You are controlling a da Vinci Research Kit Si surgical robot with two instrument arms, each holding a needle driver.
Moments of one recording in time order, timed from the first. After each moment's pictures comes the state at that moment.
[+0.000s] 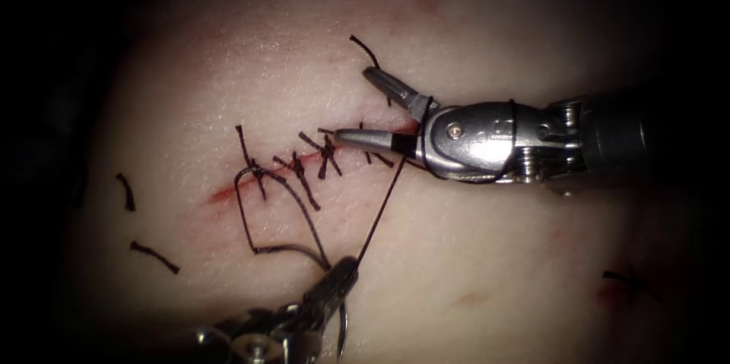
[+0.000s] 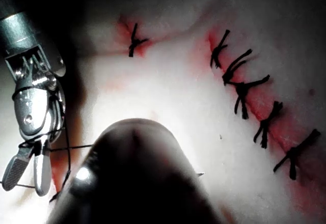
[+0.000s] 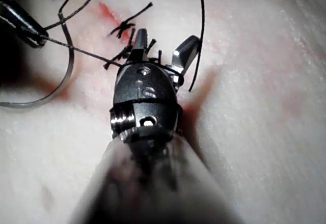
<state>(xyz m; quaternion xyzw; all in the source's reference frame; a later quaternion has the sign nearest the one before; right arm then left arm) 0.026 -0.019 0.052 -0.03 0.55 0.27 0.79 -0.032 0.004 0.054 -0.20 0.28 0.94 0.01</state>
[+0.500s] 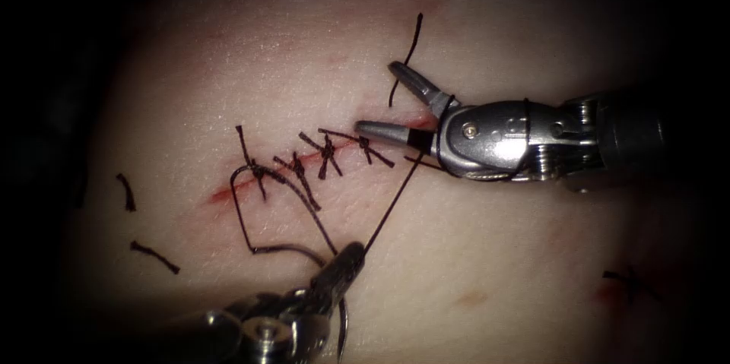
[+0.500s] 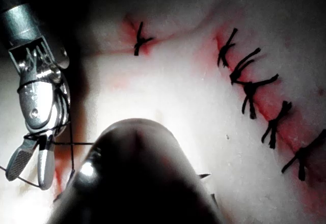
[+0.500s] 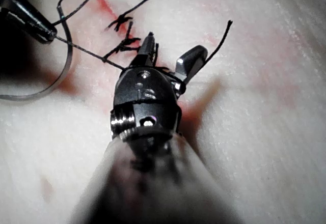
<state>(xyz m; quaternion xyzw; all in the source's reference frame) 0.025 -0.019 0.051 -0.05 0.53 0.28 0.80 -0.033 0.004 0.055 -0.20 0.28 0.94 0.01</state>
